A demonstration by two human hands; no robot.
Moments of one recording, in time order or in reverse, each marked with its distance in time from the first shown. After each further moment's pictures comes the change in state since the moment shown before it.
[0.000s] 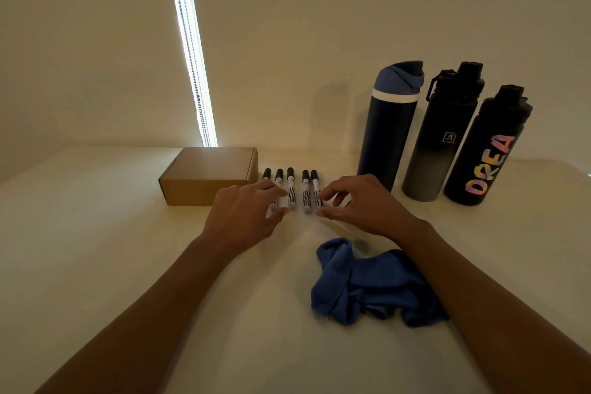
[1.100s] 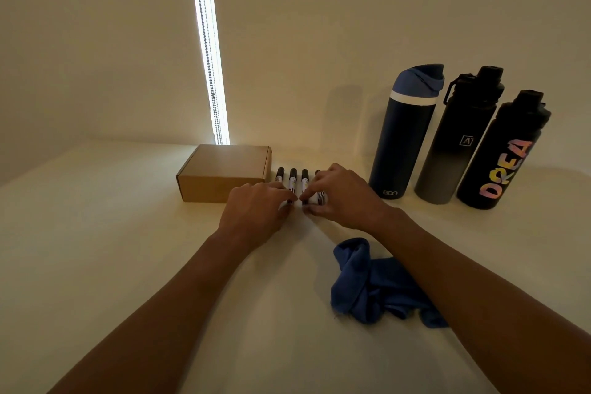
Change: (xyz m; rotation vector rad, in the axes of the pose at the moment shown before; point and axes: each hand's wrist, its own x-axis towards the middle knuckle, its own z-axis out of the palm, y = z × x) left_hand -0.004 -0.010 -0.006 -0.028 -0.018 -0.020; right_hand 0.035 -0.051 0.024 -0.372 -0.057 -0.093
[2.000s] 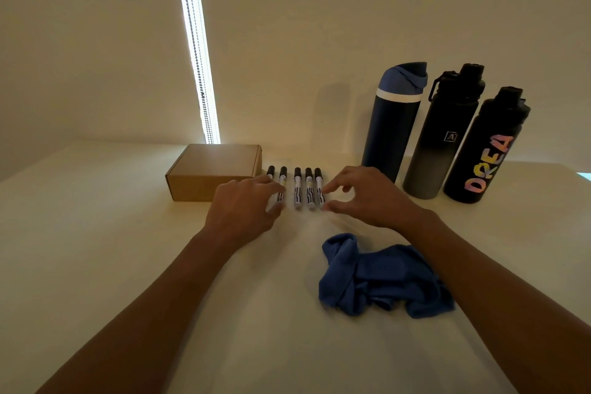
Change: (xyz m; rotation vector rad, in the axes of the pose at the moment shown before) left_hand -0.002 0.003 -0.007 -0.009 0.023 -0.025; right_hand -0.043 0.039 -0.025 0.191 0.013 0.107
